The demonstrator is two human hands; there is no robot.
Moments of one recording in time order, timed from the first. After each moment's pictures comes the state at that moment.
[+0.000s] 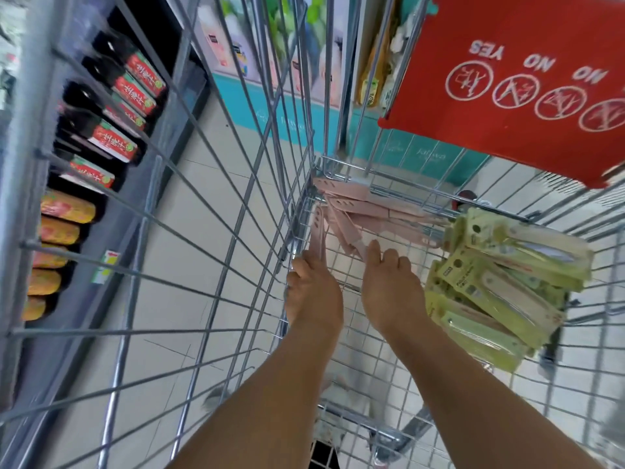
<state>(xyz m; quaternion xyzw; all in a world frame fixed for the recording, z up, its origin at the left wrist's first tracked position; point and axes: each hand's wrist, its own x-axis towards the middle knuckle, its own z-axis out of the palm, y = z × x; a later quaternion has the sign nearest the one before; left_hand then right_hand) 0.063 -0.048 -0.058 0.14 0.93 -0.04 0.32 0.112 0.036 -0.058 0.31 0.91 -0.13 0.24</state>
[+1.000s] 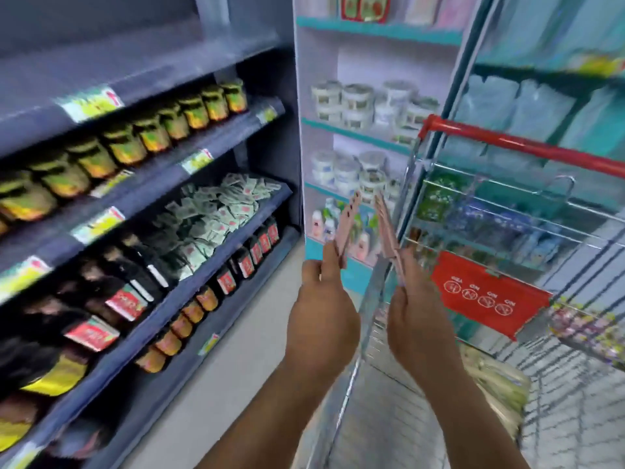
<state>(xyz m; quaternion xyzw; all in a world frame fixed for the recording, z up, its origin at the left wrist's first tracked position) 0.054 -0.221 0.356 0.18 0.93 0.30 0.07 0.108 -0.115 0.348 0.22 0.91 -0.33 -0.13</state>
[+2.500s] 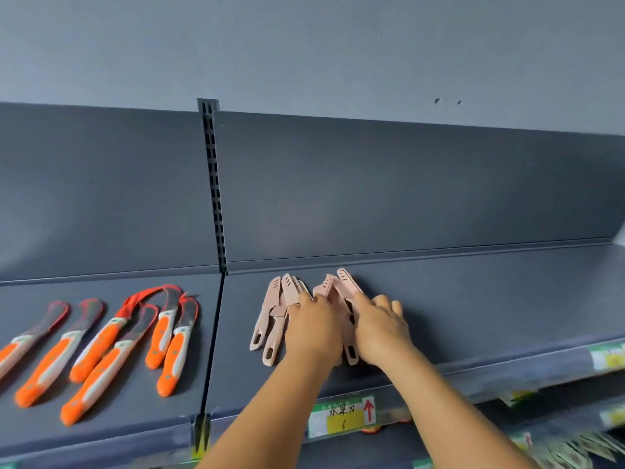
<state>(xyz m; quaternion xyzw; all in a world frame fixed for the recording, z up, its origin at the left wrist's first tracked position) -0.165 -0.833 0.526 -0.19 0.98 0.09 -0.02 -0.222 -0.748 0.508 -0.17 0.97 -0.16 0.01</state>
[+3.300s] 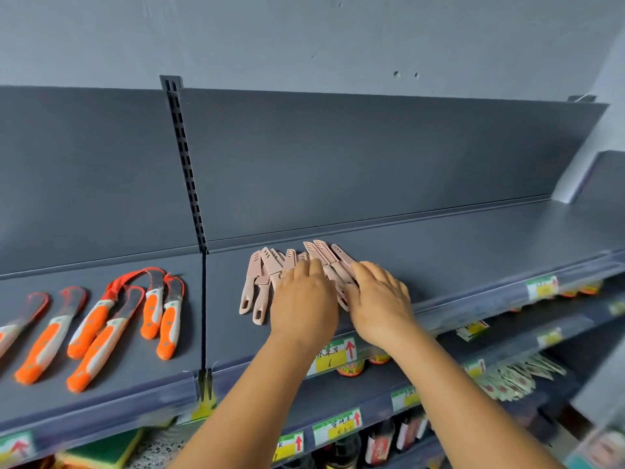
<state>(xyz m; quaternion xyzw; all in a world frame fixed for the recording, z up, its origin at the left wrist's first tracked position) -0.120 -0.816 0.522 -0.10 0.97 0.15 -0.18 -0.166 -0.709 0.514 -0.20 0.96 -0.19 -0.08</state>
